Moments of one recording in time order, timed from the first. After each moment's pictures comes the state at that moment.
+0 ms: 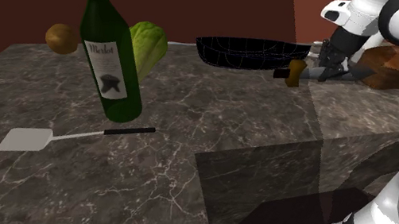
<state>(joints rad) 0.14 -0.85 -0.28 -2.51 -0.43 1.87 -0.90</state>
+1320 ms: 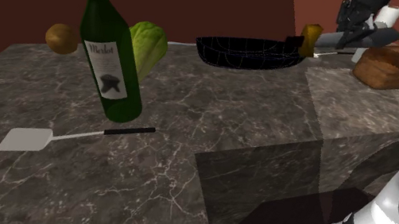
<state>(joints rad) 0.16 -0.78 -0.24 -2.20 -0.38 1.64 -0.96</state>
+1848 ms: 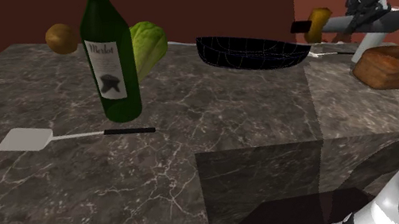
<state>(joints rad) 0.17 -0.74 -0.22 -2.06 -0.36 1.55 -0.99</state>
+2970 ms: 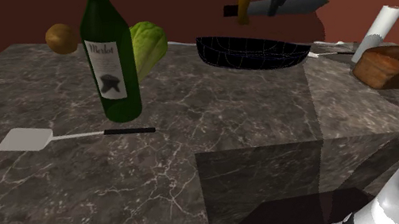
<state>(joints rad) 0.24 -0.13 -0.22 -1.56 -0.25 1.62 -0.92</state>
